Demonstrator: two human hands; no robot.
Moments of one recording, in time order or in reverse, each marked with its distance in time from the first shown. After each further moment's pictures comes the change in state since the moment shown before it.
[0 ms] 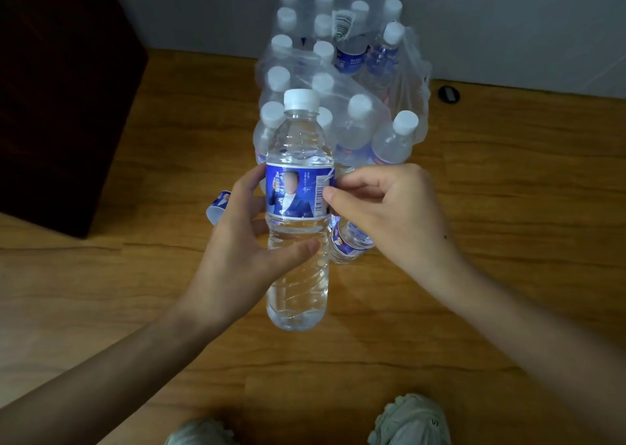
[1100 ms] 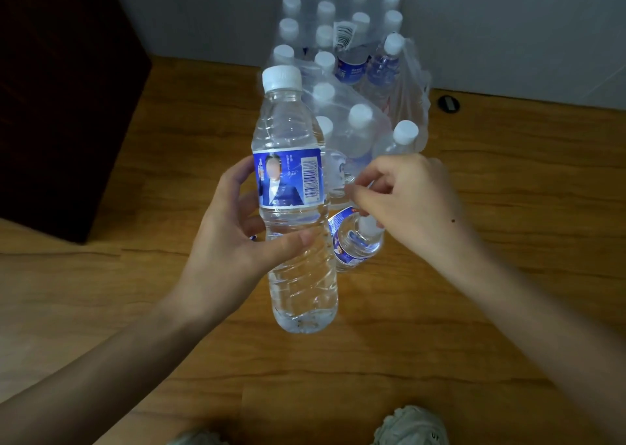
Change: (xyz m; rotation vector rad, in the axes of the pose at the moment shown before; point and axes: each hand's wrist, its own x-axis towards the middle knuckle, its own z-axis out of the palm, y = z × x) left_hand 0.006 0.013 -0.007 -0.131 0.019 -0.001; right_hand 0.022 0.003 -0.019 -0.436 0.003 0.032
